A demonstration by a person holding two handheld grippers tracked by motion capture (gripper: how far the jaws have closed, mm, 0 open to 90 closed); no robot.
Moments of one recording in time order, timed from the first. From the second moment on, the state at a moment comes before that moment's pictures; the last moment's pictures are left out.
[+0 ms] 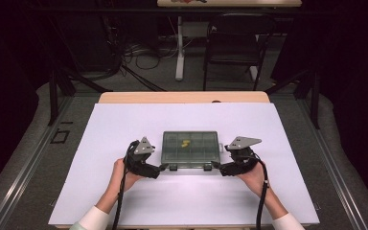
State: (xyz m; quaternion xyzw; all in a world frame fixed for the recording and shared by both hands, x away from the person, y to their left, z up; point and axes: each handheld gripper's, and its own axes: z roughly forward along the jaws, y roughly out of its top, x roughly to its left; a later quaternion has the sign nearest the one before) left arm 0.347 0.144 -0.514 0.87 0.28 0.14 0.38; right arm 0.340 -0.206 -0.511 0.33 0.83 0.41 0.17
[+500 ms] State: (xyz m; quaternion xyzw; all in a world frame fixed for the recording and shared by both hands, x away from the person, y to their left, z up) left arm 0.320 0.155 -0.516 0.87 0.28 0.16 0.36; right arm 0.312 -0.220 -0.510 0.33 0.84 0.40 0.17
